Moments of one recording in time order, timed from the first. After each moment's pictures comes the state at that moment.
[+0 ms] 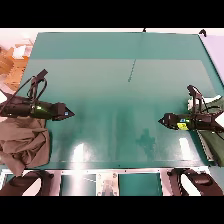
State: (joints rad) left arm -0.04 -0.86 0.85 0.84 -1.32 -1.41; right arm -0.05 -0.68 0.62 -1.09 1.18 1.59
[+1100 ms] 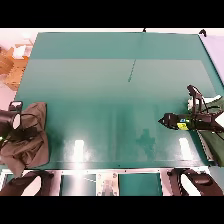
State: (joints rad) left arm 0.14 -0.92 0.53 1.96 -1.16 -1.88; right arm -0.05 -0.68 0.62 -1.09 1.18 1.59
